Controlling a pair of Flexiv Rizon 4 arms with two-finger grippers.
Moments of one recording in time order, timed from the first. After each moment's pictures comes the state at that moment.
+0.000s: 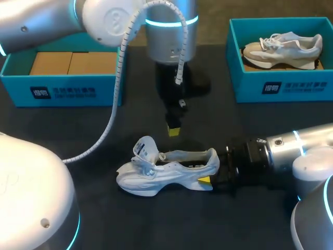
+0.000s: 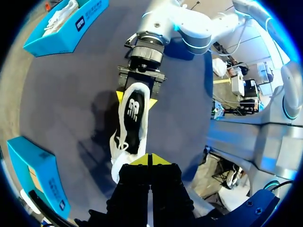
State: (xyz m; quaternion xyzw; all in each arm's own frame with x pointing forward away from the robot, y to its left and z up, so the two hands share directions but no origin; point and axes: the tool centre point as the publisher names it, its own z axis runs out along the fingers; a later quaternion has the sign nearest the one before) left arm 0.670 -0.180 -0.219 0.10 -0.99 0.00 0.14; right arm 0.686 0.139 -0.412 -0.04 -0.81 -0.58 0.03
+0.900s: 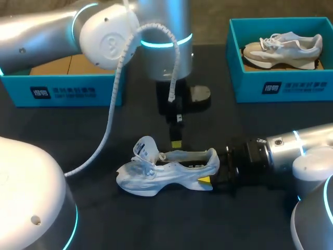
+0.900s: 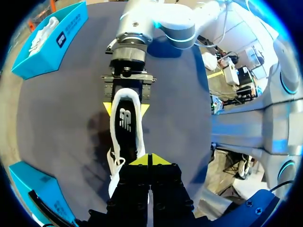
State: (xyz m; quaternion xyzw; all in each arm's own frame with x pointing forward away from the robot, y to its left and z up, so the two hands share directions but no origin) left arm 0.658 -0.184 -0.253 0.01 -0.99 0.05 0.14; right arm 0.686 0.139 -0.412 -0.04 -0.81 -0.58 0.03
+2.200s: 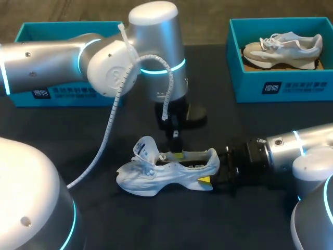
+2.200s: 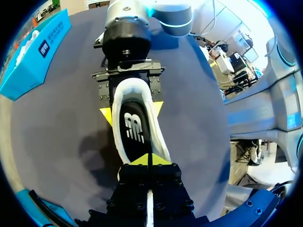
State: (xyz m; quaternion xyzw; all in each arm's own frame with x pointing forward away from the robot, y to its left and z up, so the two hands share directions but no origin) left arm 0.679 -0.196 -0.330 -0.06 -0.99 0.08 0.13; right arm 0.686 0.139 -0.412 -0.04 -0.81 -0.58 0.03
